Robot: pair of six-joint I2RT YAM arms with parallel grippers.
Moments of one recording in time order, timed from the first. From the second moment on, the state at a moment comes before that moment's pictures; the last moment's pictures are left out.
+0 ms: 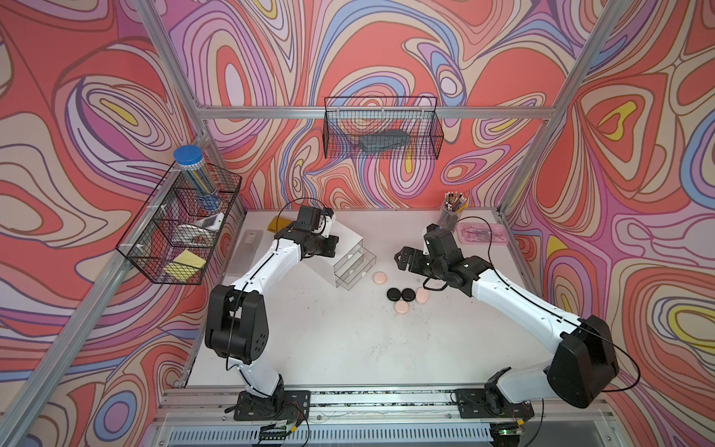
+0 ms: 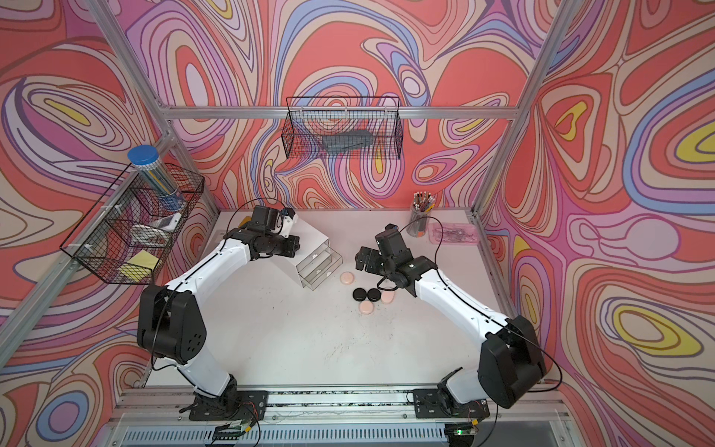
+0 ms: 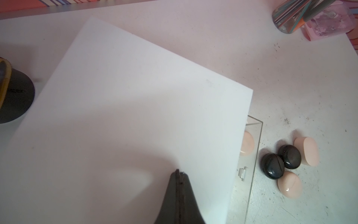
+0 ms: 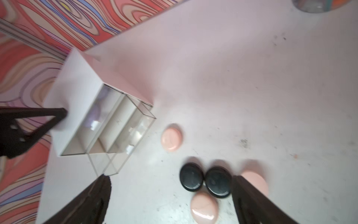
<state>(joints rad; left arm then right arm) -0.25 1.71 1.39 -0.59 0.22 -0.04 0.52 1.44 1.12 -0.52 0.05 0.62</state>
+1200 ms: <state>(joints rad) -0.25 1.72 1.40 -0.59 0.22 -0.04 0.38 1.72 1.06 -0.69 0.04 0.51</state>
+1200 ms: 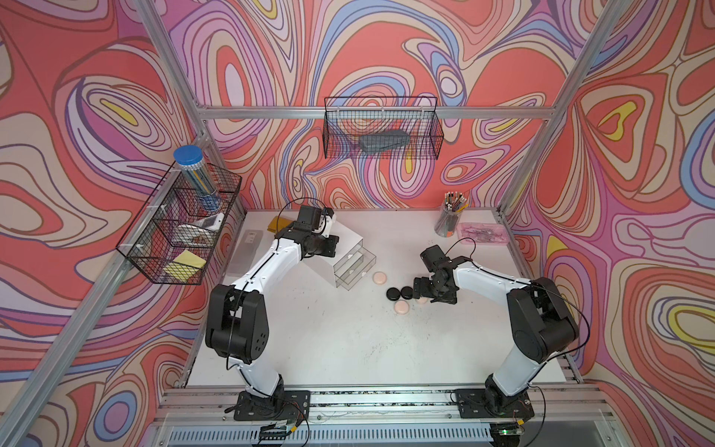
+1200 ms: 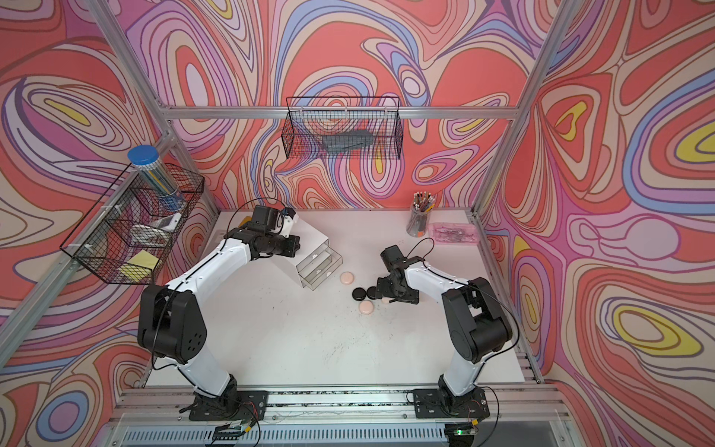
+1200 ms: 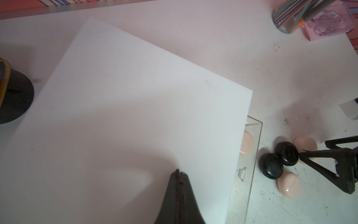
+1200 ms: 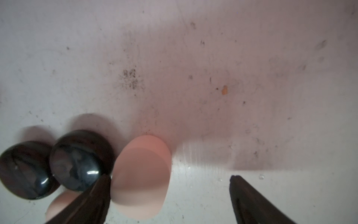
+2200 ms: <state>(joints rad) -0.25 1.72 1.40 -0.59 0.22 -0.04 0.37 1.82 1.13 -0.68 0.04 0.43</state>
